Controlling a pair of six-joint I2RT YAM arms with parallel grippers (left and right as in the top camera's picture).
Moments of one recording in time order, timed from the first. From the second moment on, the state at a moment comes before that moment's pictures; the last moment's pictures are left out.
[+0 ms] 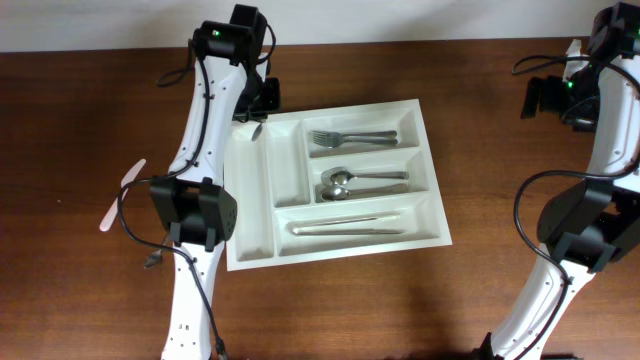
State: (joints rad) left arm -0.23 2.59 2.77 -1.61 0.07 -0.23; right arm -0.35 2.28 2.40 -1.46 -0.05 0.02
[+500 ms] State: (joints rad) left arm -0.27 2.34 2.28 -1.26 -0.07 -0.28; right arm -0.35 2.28 2.40 -1.46 -0.05 0.02
